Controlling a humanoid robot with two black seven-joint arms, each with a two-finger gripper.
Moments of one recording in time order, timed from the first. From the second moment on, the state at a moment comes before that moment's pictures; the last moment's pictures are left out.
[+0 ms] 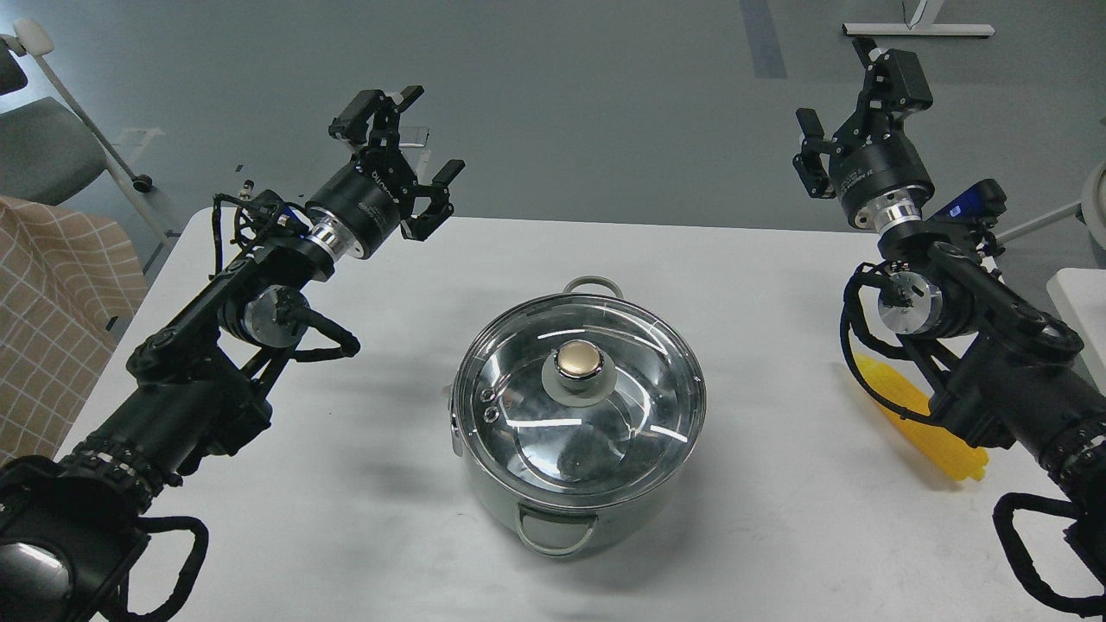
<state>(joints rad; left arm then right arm) -0.65 0.20 -1.08 -0.82 0.48 -0.41 -0.17 0.88 -0.18 0.72 0.59 -0.31 0.15 0.49</state>
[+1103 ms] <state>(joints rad) -0.61 0.20 -1.07 -0.80 0.44 -0.27 -0.27 0.87 -0.15 0.58 0.58 -0.31 0.19 0.49</state>
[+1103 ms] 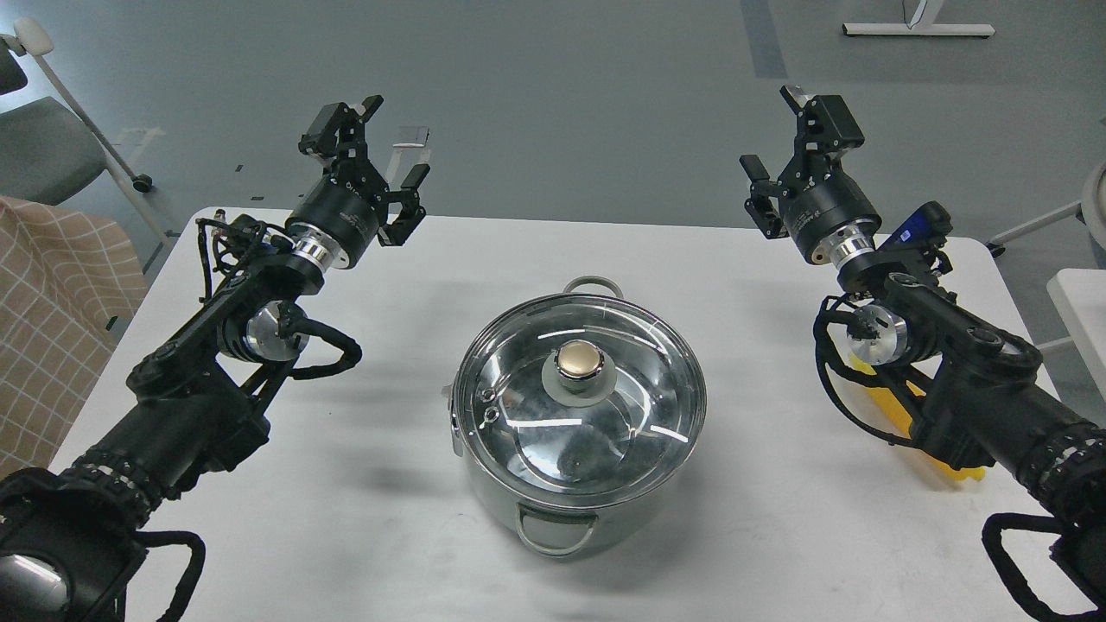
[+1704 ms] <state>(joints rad) -0.61 0.21 -1.08 -0.87 0.48 -0.34 -0.35 0.87 -0.16 0.59 0.59 -0.32 0.19 0.49</state>
